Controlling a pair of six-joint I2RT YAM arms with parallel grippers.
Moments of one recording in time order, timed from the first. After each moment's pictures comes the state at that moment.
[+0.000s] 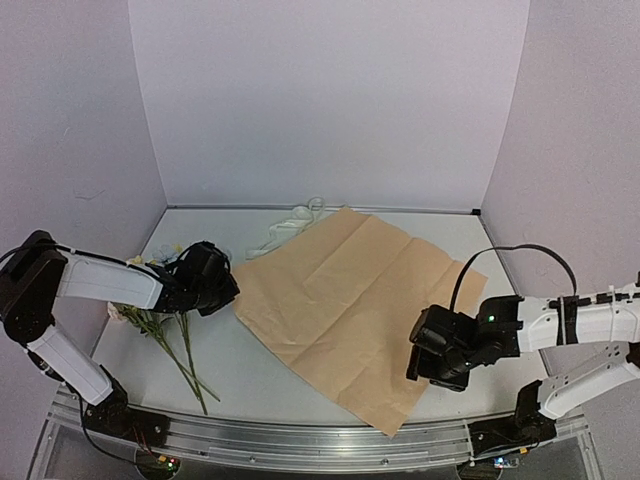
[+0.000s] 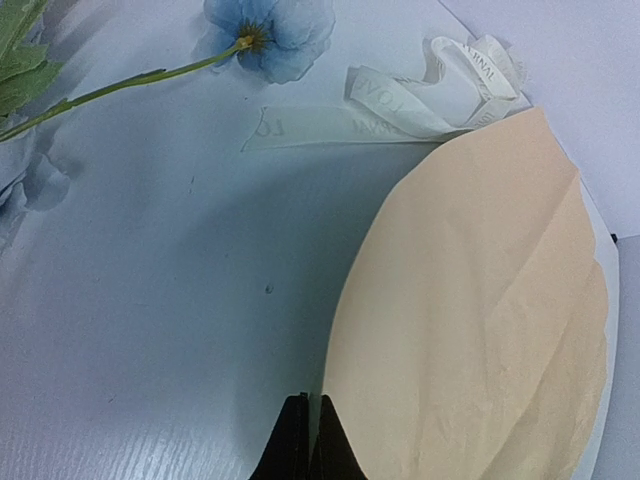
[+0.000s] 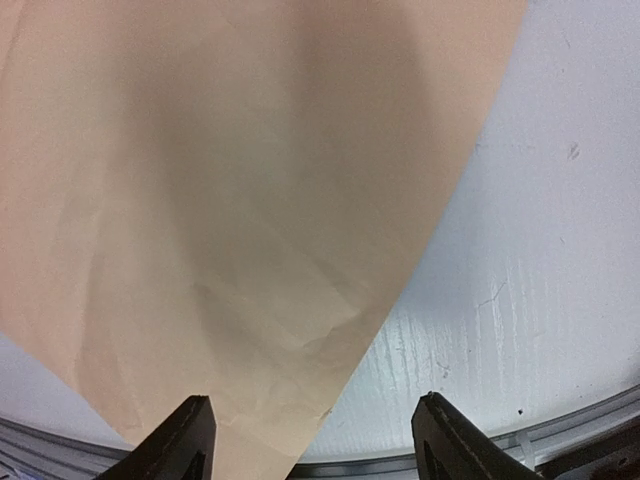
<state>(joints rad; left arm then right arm) -0.68 1.53 0.71 0.02 -0.28 -1.07 1.12 1.25 0.71 -0.78 0.18 1.35</state>
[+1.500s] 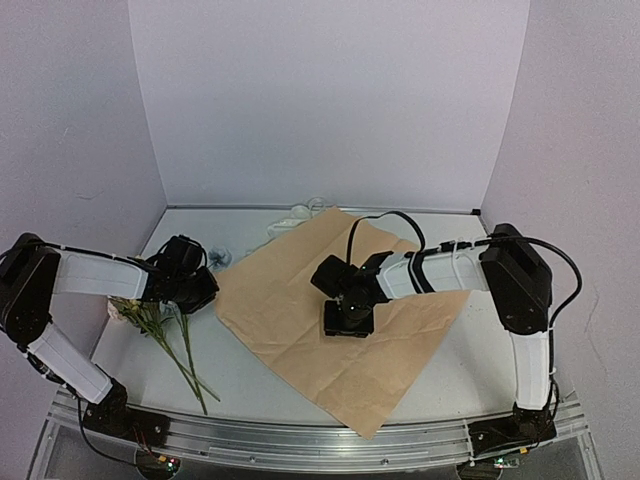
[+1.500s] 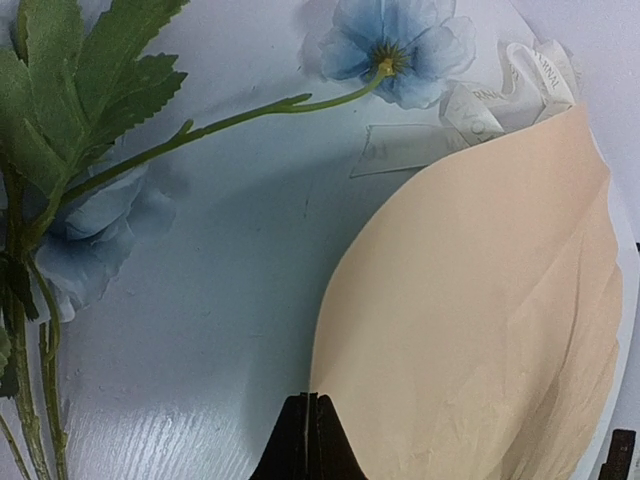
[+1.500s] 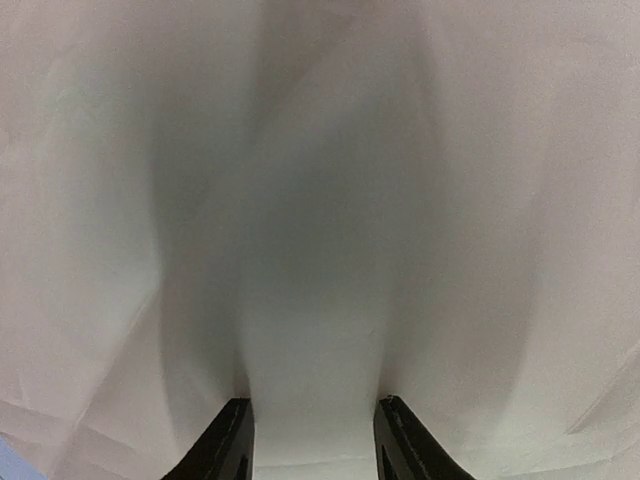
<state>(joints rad) -0.49 1.50 0.70 -0.08 -0.11 -0.99 0.96 2.10 1.46 -0.63 0.14 0.92</state>
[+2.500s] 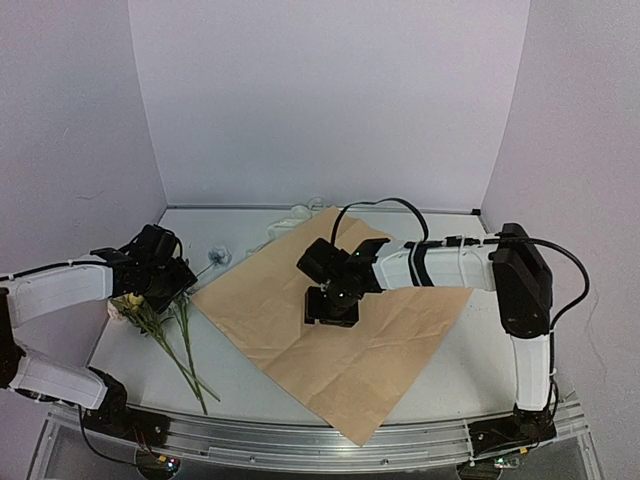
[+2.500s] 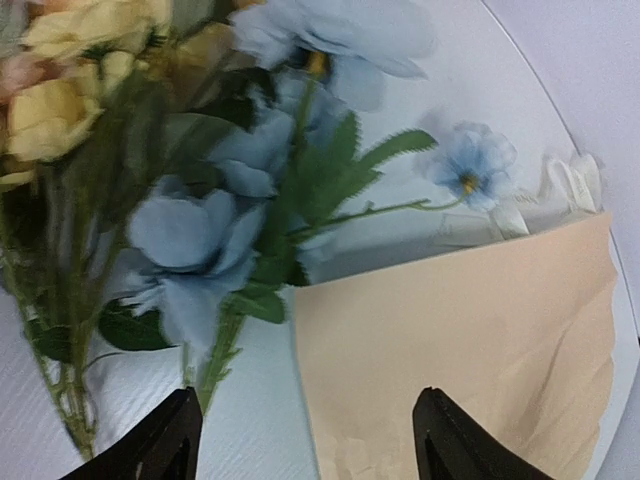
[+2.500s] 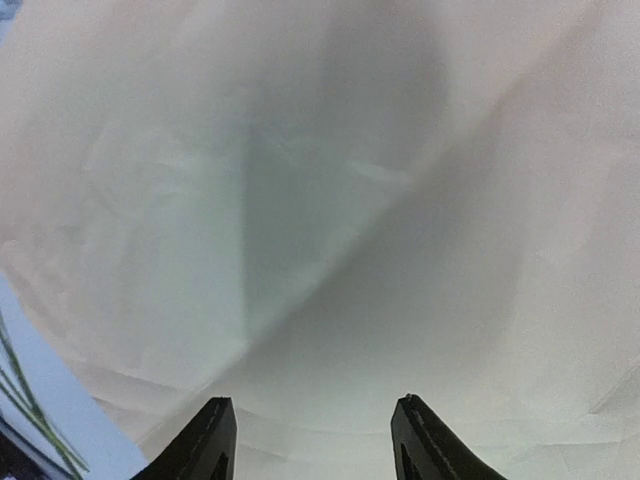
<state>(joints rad) -0.44 1.20 0.73 -0.49 -0.27 -1.13 1.01 2.08 1.61 -0.67 0.10 0.91</state>
